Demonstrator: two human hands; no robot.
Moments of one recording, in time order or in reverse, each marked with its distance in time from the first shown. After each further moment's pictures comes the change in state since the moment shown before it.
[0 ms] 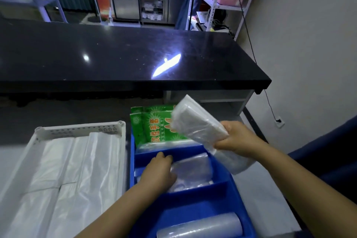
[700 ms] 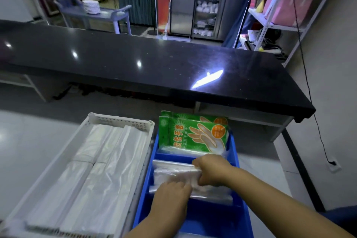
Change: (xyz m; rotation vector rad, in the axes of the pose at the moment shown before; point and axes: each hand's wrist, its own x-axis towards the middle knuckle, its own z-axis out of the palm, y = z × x) left_hand -0.065 0.034 0.013 0.185 0.188 0.025; right_hand 0.044 -0.020 0.085 -0.784 -0.350 -0.427
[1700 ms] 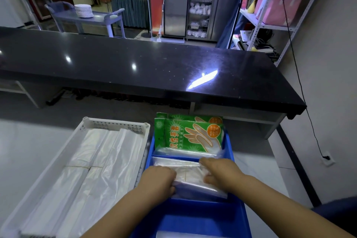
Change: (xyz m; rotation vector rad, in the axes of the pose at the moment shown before) left_hand 0.029 -0.039 -0.024 0.137 -0.131 -0.033; right_hand -0.021 0.028 0.020 0.035 0.084 0.081
